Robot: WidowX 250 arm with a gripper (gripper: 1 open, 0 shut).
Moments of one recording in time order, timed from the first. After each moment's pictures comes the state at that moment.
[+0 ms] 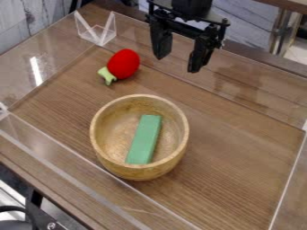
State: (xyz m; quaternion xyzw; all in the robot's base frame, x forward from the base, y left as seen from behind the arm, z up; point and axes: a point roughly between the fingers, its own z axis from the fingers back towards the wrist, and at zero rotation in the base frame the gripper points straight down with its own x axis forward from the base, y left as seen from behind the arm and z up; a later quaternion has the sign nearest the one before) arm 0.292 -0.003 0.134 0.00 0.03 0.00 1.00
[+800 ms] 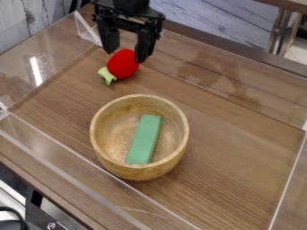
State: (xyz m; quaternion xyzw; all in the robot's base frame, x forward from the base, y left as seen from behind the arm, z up) arm 0.289 0.091 0.111 0.00 0.02 0.08 1.00
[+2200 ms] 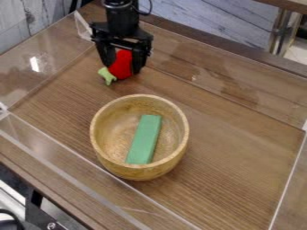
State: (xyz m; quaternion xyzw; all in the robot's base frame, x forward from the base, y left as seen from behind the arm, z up) arm 0.318 0.117 0.061 0.00 -0.03 0.10 0.99
